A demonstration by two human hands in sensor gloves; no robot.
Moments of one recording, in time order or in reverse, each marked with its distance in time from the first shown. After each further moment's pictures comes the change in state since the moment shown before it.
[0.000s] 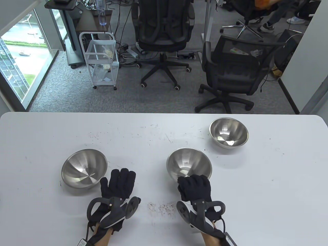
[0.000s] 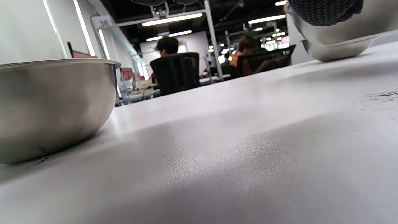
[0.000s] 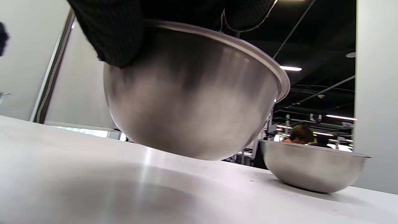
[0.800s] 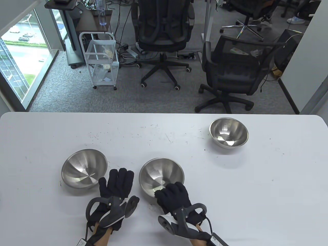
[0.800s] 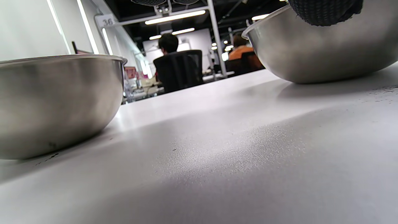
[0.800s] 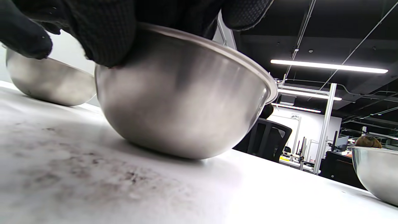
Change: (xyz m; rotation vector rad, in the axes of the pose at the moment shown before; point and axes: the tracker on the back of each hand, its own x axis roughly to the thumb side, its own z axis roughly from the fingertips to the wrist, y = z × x) left_hand -0.004 0.001 -0.001 -0.012 0.017 -0.013; right_hand 0.049 0.018 0.014 0.012 -0.249 -0.022
